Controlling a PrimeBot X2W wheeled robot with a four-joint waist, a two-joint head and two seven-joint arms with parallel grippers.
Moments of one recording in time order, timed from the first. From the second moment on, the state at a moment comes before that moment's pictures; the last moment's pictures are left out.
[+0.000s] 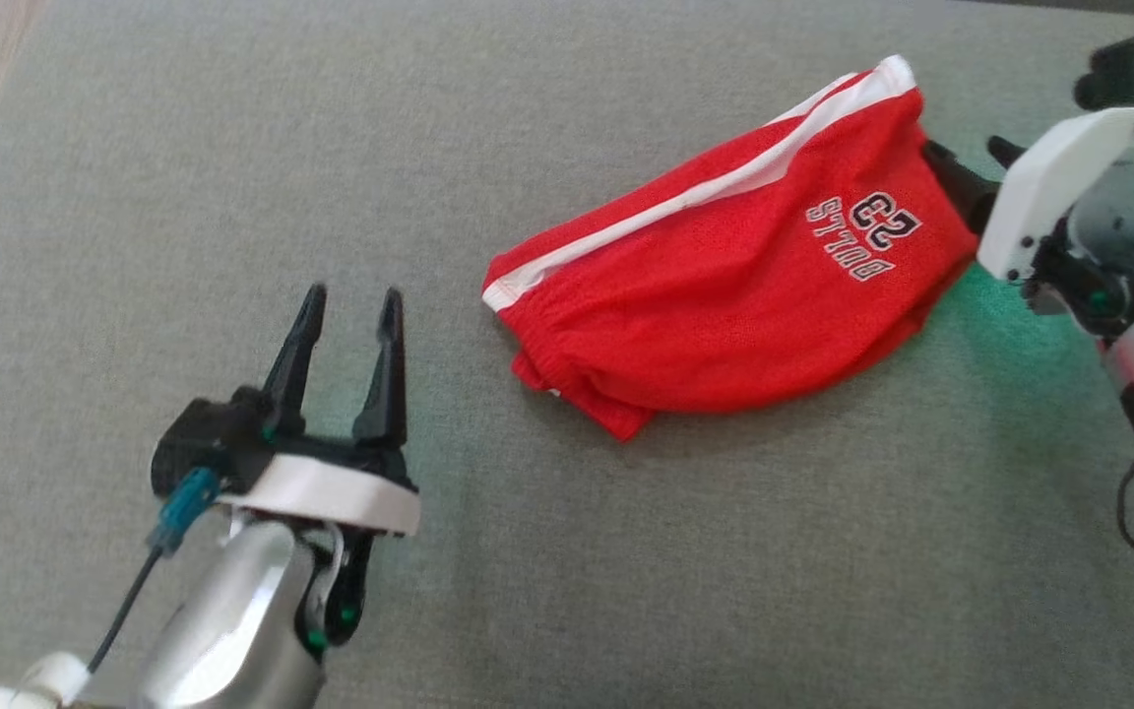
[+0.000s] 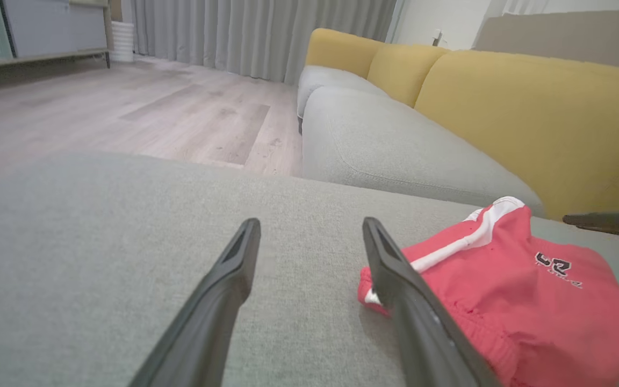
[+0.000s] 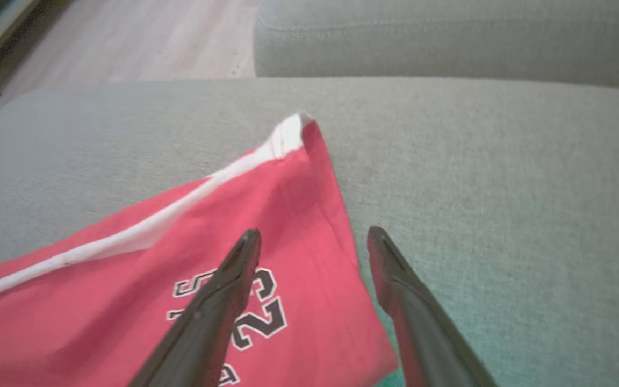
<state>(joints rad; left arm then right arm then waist) -0.35 0.21 -0.48 0.30 -0.57 0.02 -0.25 -0.91 -0.40 0.58 0.89 0.81 0.12 0.37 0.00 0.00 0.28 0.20</state>
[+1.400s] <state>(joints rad) -0.22 0.13 -0.29 0.36 -0.37 -0.08 -0.25 -0.87 -0.46 0.59 1.09 0.63 0.12 0.24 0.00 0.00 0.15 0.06</state>
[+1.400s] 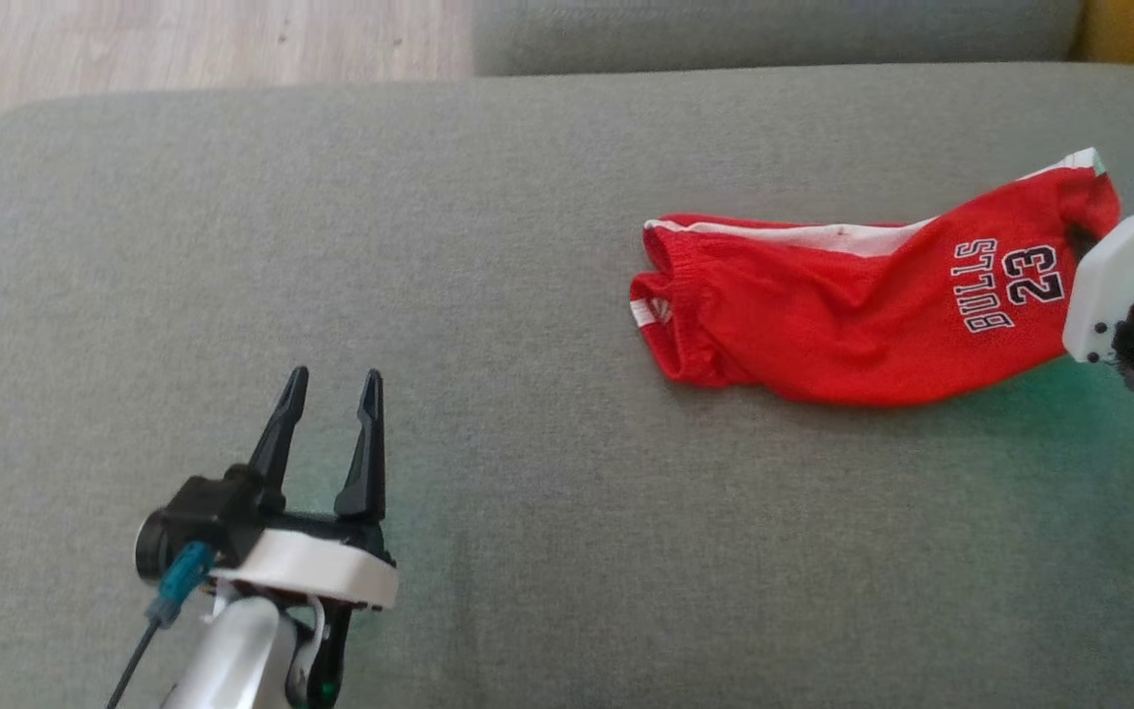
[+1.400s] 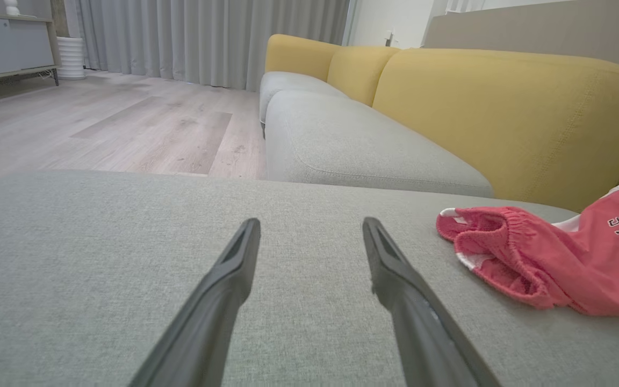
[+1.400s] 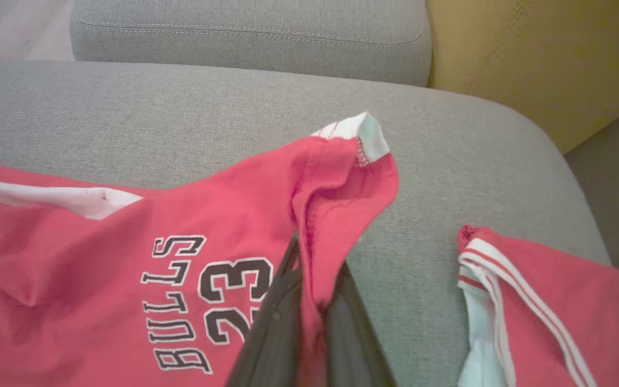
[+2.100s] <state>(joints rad) -0.22 0.14 -0.33 0.38 -0.38 -0.09 -0.25 -0.84 -0.13 0.70 0.87 0.48 0.12 0.44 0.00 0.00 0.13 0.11</state>
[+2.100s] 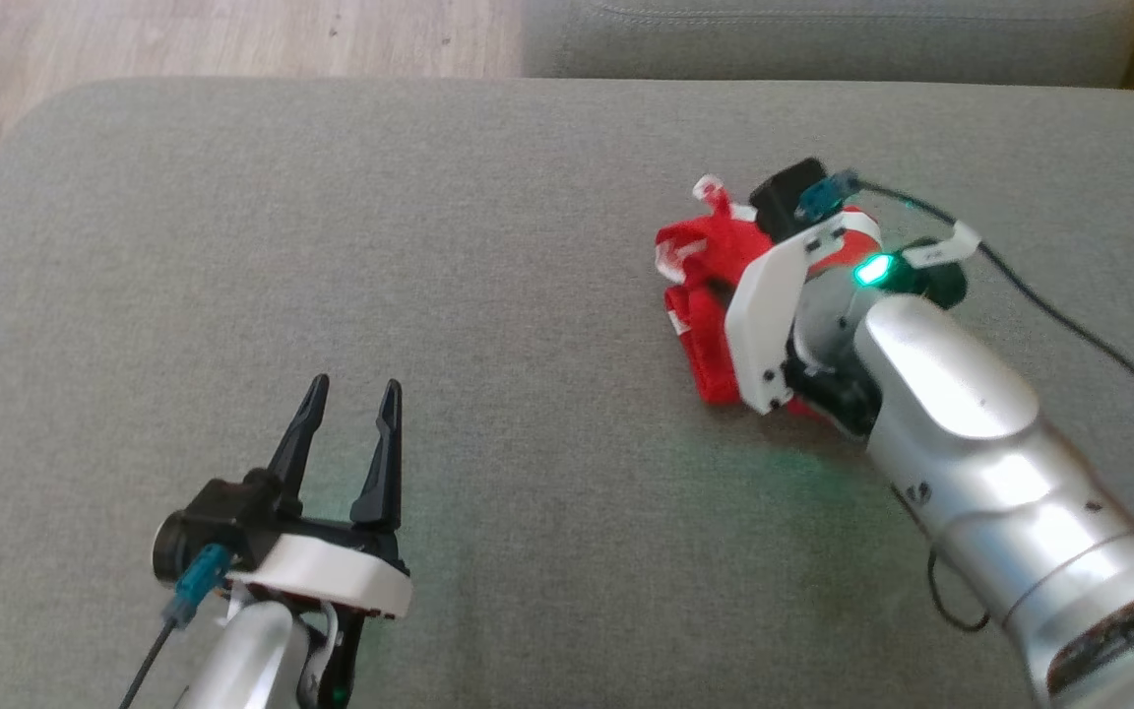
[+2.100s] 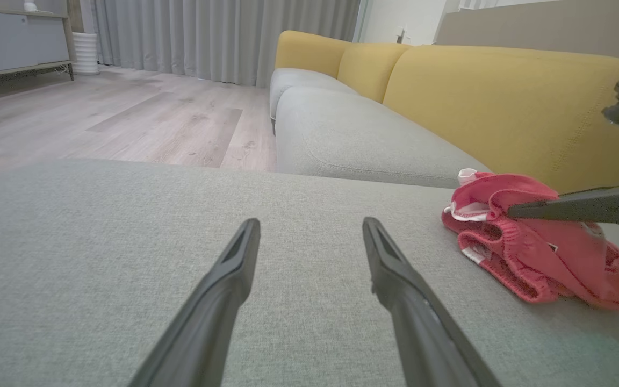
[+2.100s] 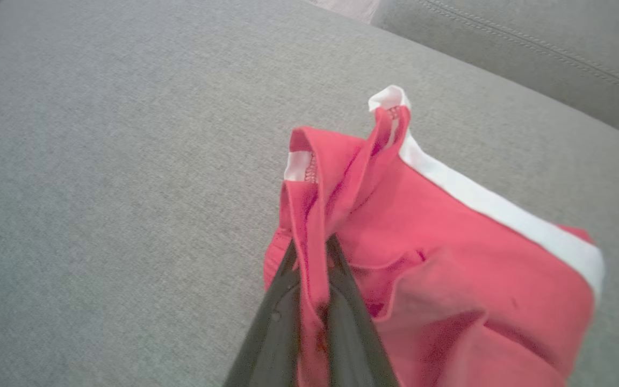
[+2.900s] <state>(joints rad) -0.20 0.15 -0.32 0.37 -0.39 -0.08 -0.25 -0.54 -0.35 0.37 0.48 0.56 0.12 0.40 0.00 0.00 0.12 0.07</state>
